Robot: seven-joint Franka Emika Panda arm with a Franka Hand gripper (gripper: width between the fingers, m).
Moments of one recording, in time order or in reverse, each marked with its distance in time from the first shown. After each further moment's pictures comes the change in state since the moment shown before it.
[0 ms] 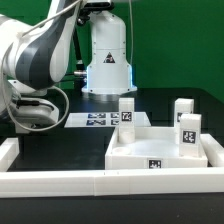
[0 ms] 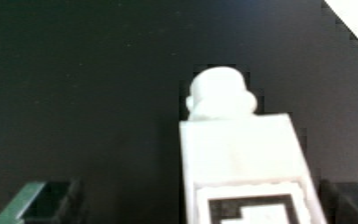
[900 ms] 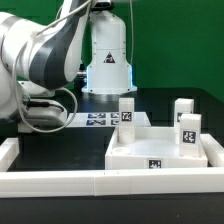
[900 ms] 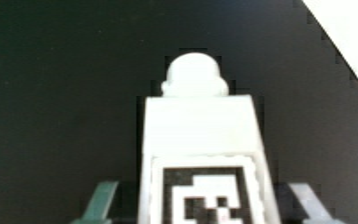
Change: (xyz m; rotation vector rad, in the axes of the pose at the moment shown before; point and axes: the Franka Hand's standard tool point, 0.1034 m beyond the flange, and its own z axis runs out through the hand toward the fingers) arm 0.005 -0.018 -0.006 -0.025 0.004 -0.014
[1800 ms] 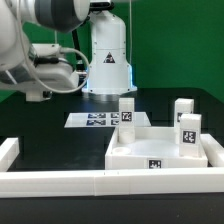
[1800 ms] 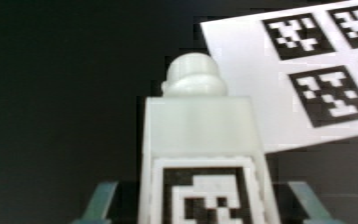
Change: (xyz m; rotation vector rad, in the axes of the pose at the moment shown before) arm -0.043 -0.042 -0.082 0.059 0.155 0.003
